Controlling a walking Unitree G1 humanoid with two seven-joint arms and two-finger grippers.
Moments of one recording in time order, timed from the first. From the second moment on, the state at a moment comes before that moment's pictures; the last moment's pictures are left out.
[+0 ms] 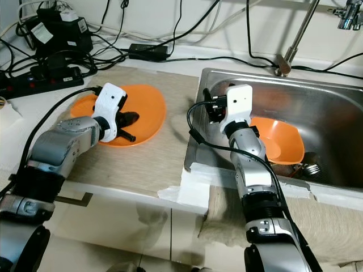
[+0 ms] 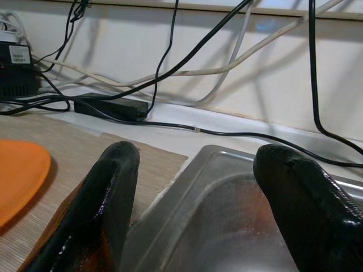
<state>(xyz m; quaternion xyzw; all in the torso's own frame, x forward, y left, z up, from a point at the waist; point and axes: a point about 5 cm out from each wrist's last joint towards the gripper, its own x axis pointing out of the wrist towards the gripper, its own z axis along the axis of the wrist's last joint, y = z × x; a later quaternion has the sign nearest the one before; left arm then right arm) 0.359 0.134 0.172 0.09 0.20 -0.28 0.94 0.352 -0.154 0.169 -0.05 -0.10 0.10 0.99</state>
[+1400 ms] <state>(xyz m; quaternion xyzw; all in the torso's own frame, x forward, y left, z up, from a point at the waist) 0.321 0.167 0.171 0.09 0.15 -0.18 0.97 0.349 -0.160 0.158 -0.06 -0.08 0.09 0.99</state>
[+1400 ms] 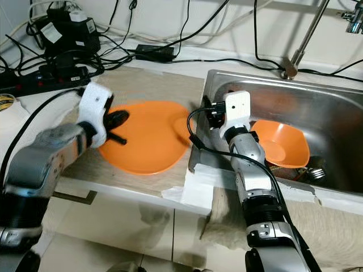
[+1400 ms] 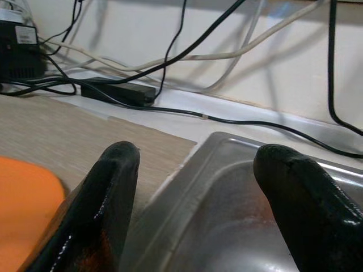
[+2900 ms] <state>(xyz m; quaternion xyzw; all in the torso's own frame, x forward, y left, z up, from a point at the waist) 0.309 0.190 0.136 0.03 0.06 -0.10 0.99 0.347 -0.138 0.160 0.15 -0.01 0.19 0.97</state>
